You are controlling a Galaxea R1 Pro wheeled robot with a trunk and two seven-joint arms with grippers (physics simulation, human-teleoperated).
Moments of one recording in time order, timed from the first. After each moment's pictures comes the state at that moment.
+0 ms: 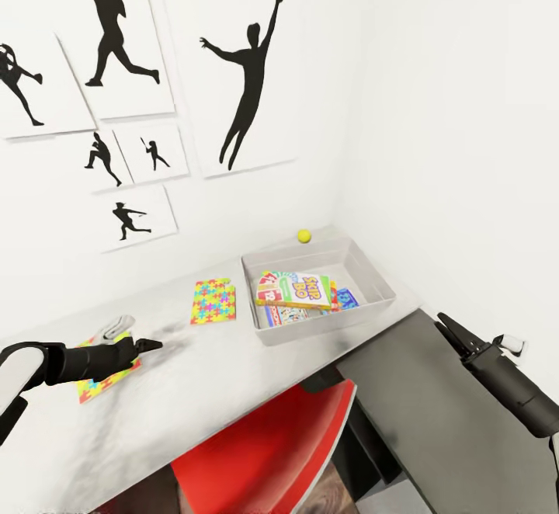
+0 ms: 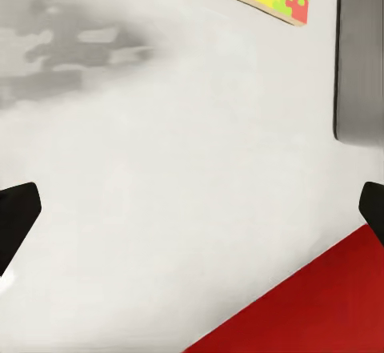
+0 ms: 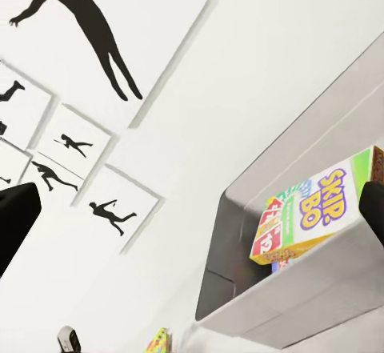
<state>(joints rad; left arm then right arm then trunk) -0.44 0.52 -0.03 -1.41 1.38 1.05 0.31 -0.24 -0.08 -0.62 -1.58 -0.74 0.80 0.90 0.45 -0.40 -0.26</state>
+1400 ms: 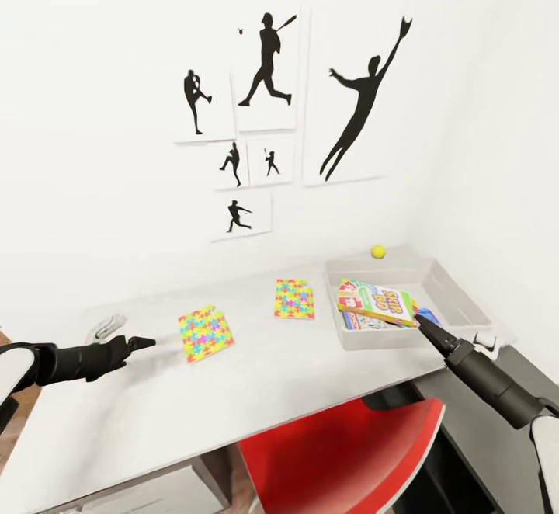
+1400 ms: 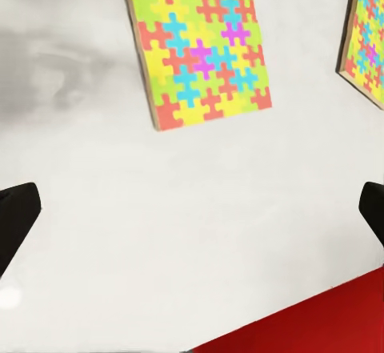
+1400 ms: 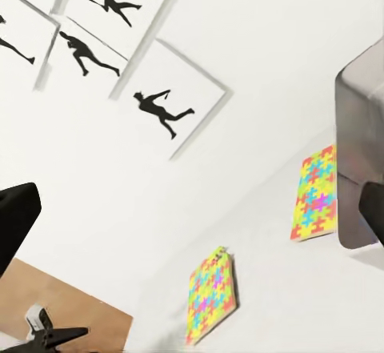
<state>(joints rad) -0.43 0.53 0.01 -1.41 1.38 1.04 0.31 -0.24 -0.09 -0.53 -1.58 -0.74 0.81 0.77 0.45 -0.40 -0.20</state>
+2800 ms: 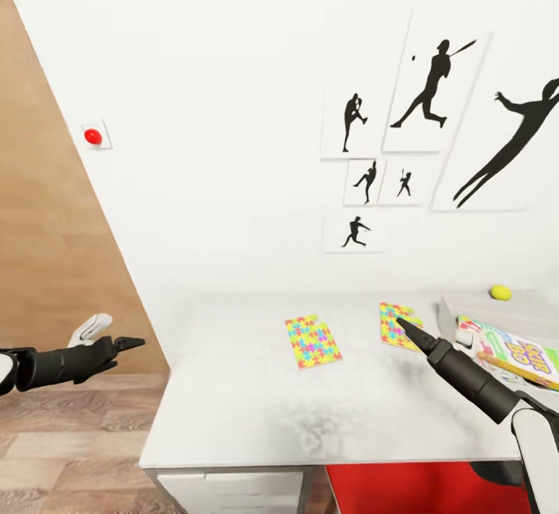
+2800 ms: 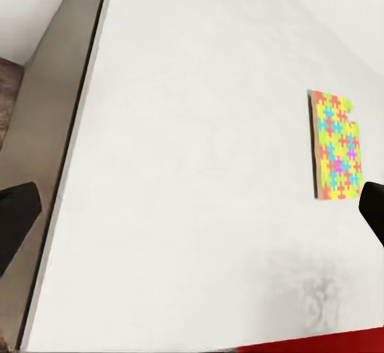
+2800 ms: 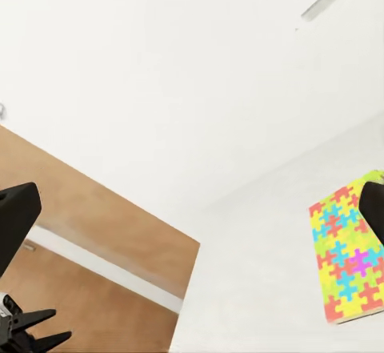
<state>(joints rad) -0.39 0.58 0.06 -1.41 1.37 1.04 0.20 -0.24 -0.10 -0.44 -1.58 -0.74 0.81 0.66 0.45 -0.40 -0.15</state>
